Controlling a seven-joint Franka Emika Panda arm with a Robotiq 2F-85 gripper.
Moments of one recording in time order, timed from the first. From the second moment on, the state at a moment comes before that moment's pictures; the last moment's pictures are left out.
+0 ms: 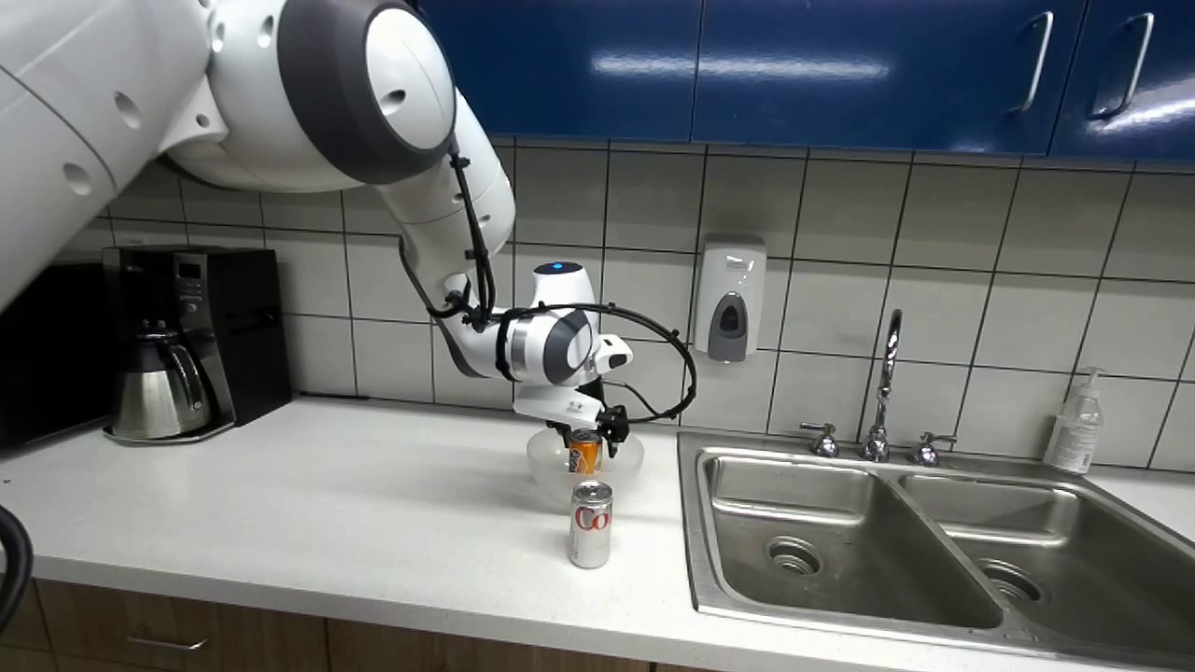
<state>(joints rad) -0.19 0.76 -0.08 -1.64 0.00 2.76 0.00</state>
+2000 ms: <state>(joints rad) -0.19 0.68 -0.07 -1.65 0.02 2.70 0.00</state>
